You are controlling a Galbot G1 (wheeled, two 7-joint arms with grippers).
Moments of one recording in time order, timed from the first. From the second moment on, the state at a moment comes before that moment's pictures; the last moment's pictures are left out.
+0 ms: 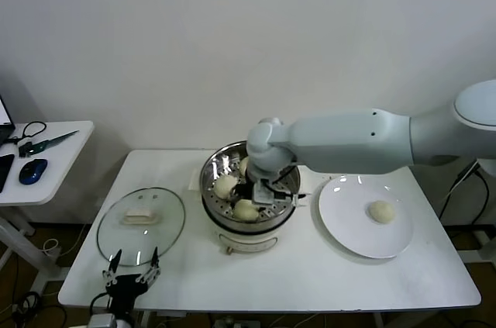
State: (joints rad) left arm 1.72 -1.50 -0.66 -1.99 -0.09 0.03 -0.04; right arm 0.74 1.25 -1.61 1.51 -0.07 0.31 -0.81
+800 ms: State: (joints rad) left arm 1.72 -1.49 -0.66 -1.99 -0.09 0.03 -0.04; right arm 0.99 0.79 -1.81 1.39 0.38 0.09 -1.04
